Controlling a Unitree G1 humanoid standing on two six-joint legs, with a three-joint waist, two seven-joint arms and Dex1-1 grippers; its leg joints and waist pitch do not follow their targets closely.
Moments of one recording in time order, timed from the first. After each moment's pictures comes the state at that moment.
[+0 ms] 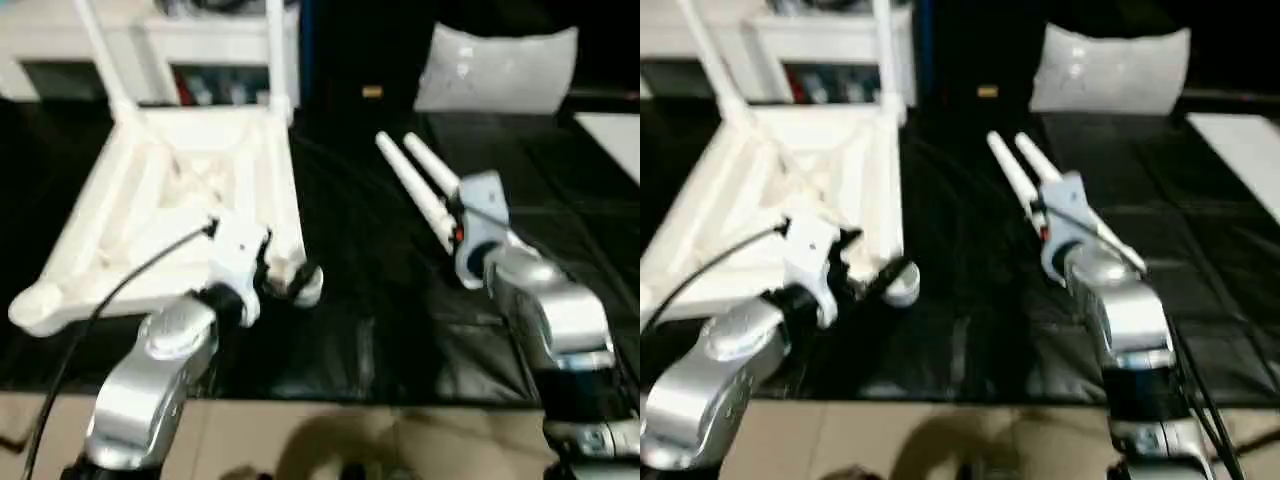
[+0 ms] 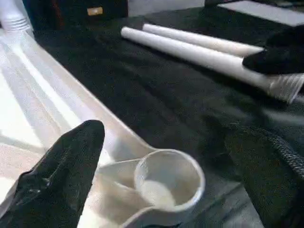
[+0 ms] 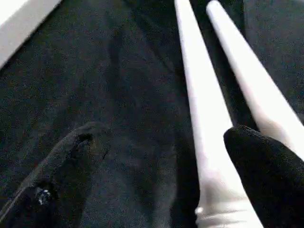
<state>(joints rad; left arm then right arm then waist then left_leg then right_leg) -0.13 0.26 -0.11 -0.40 -0.18 0.65 -0.35 -0.47 -0.29 0.01 0.03 0.12 0.79 0.22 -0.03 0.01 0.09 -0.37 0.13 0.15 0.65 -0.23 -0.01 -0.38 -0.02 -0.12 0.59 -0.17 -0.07</state>
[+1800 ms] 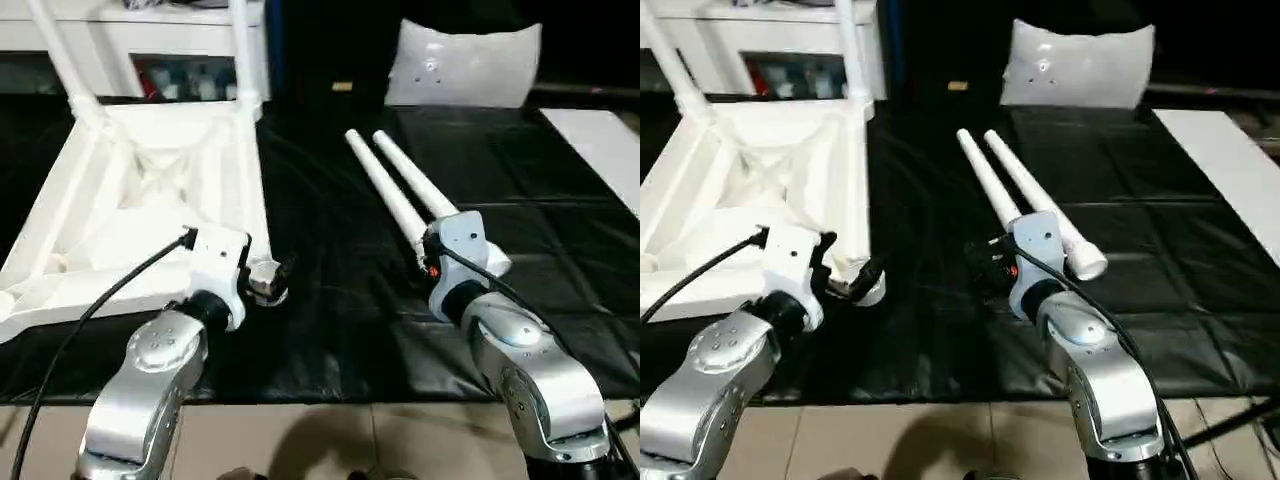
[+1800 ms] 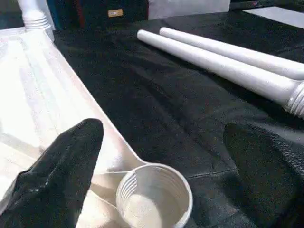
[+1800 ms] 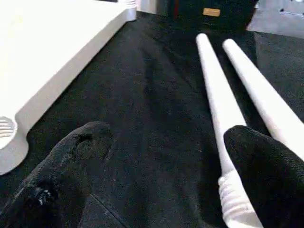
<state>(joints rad) -0.08 0.22 -0.08 -0.41 -0.15 0.61 -0.26 -0.16 -0.18 0.10 -0.39 0.14 0.75 0.18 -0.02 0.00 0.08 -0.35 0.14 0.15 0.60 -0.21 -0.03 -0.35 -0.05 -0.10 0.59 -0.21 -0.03</state>
